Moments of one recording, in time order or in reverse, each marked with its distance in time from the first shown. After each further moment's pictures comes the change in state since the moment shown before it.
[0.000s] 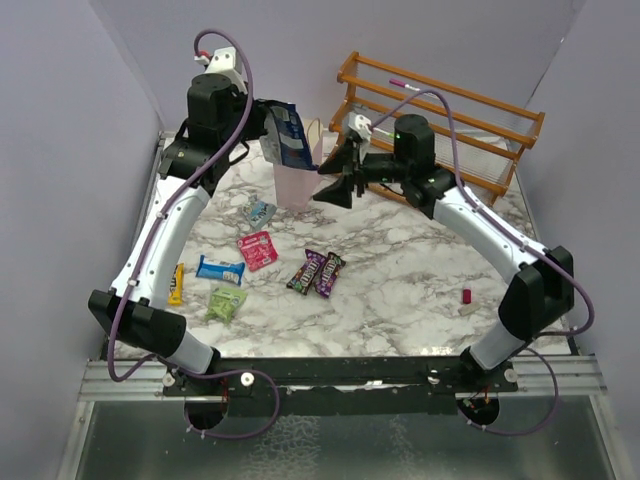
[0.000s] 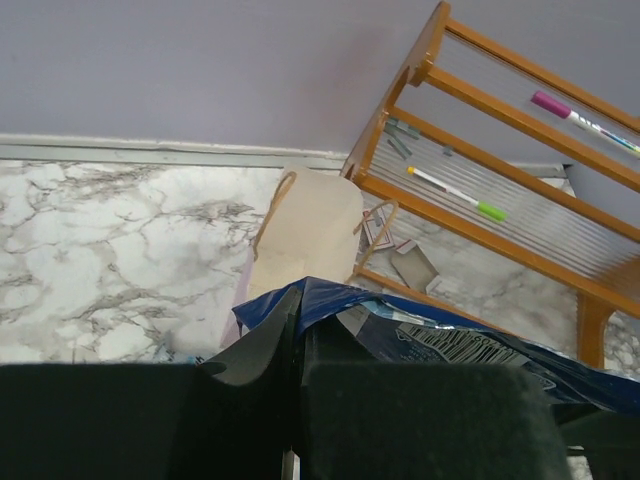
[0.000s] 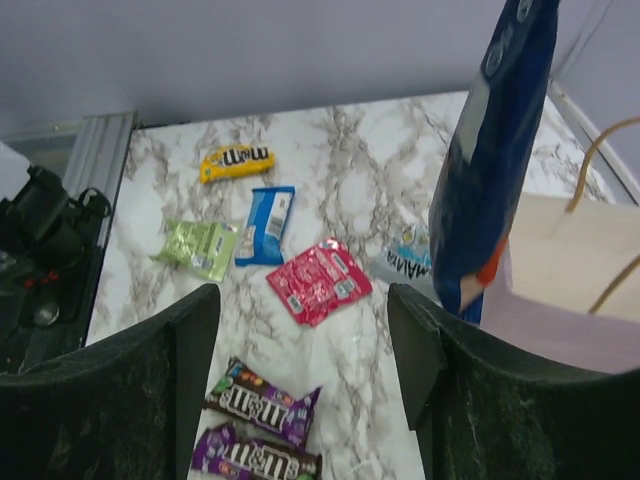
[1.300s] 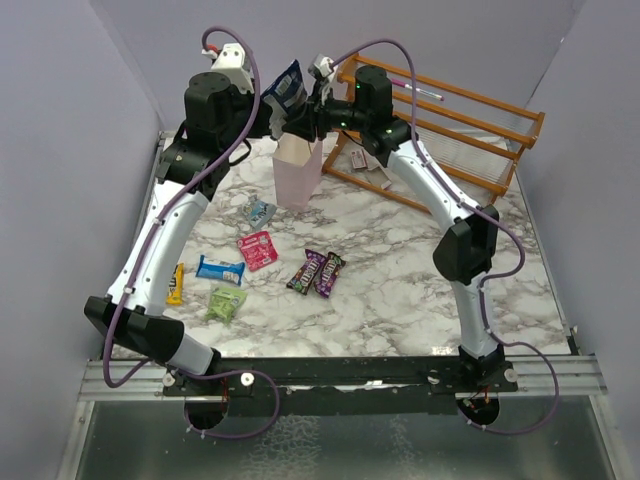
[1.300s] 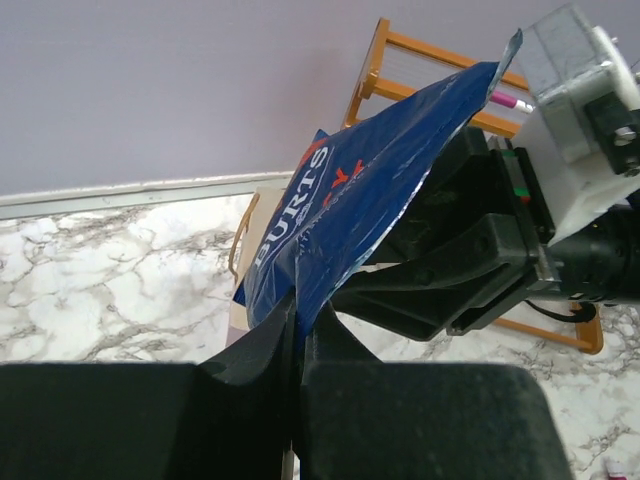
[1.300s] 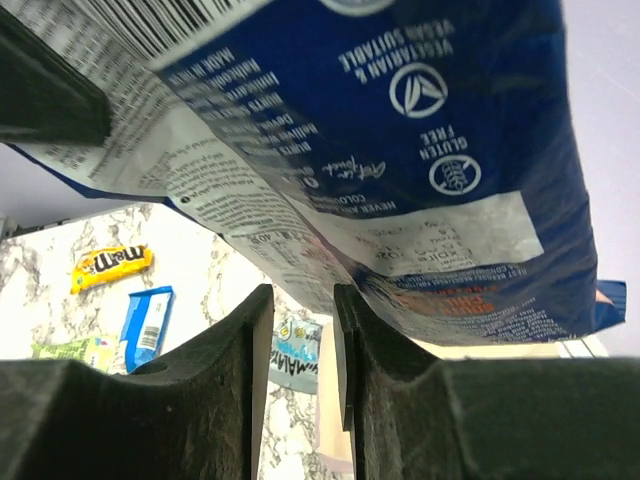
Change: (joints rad) left arm -0.043 -0.029 0.012 0.021 0.064 0.098; right arm 0.037 0.594 0.859 -0.126 0.177 0.123
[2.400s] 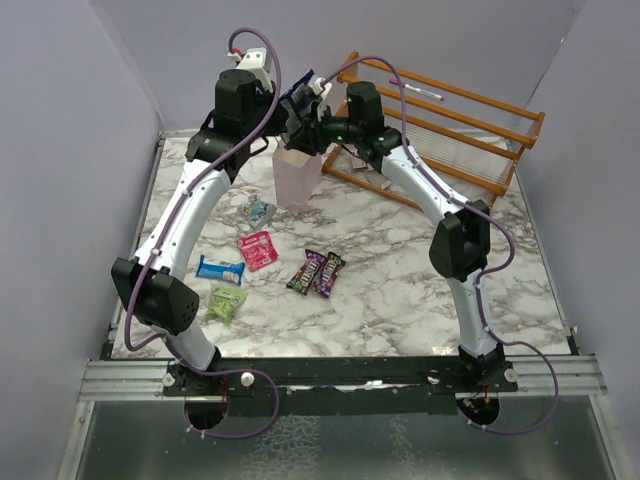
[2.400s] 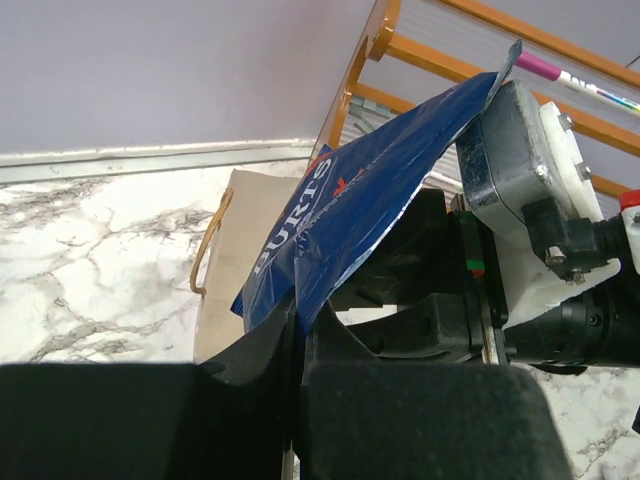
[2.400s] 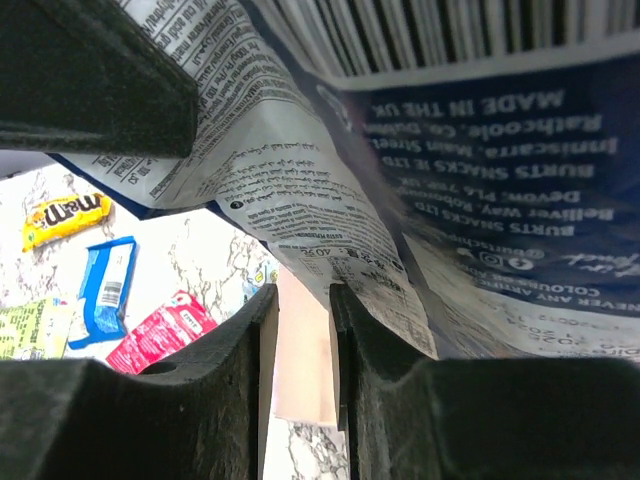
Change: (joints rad) left arm 0.000 0.172 0.040 0.058 0.031 -0.049; right arm -0.011 0.060 -0.058 -0.029 0.043 -0.063
